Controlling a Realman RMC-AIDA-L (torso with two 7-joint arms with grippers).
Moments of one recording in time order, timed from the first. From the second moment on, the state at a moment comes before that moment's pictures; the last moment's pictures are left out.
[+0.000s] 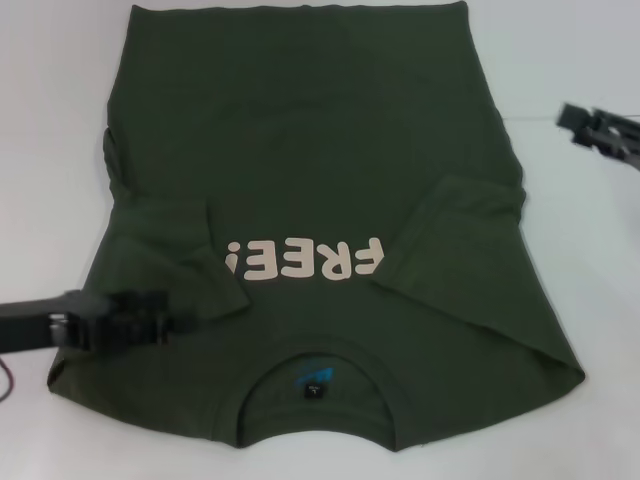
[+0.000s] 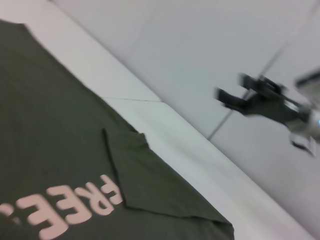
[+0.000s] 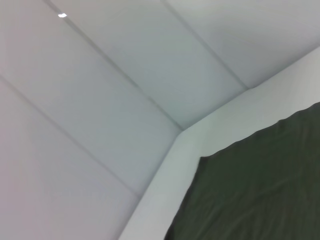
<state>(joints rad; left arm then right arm) -0.51 -2.05 0.43 0.75 2.22 1.80 -1.79 0.52 1.94 -0.54 -0.57 -1.76 -1.45 1.97</state>
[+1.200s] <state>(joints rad) -0.57 -1.95 0.46 0.82 2.63 1.61 -2.43 0.43 1.88 -0.55 -0.57 -1.99 -1.52 2.09</state>
